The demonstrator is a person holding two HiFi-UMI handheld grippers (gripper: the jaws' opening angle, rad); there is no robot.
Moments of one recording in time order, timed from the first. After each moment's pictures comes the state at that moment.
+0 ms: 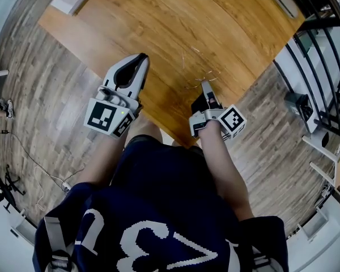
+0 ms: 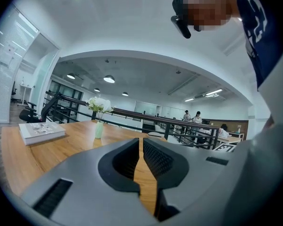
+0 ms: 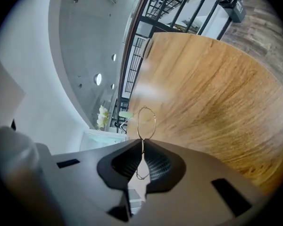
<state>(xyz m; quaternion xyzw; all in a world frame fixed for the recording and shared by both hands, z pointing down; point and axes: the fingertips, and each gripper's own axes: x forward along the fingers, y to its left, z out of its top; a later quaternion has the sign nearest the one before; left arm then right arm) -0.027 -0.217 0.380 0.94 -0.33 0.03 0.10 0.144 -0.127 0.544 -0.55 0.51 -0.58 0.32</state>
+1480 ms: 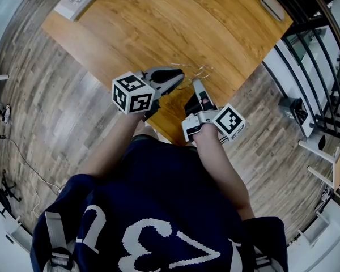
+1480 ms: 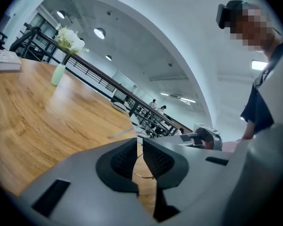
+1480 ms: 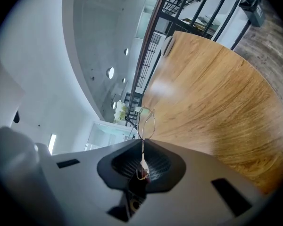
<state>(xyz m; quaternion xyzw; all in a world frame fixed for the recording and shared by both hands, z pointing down) 0.081 -0.161 0.449 0.94 -0.08 0.10 0.31 0.127 -0.136 0.469 -0.52 0.57 -0.56 0.30</state>
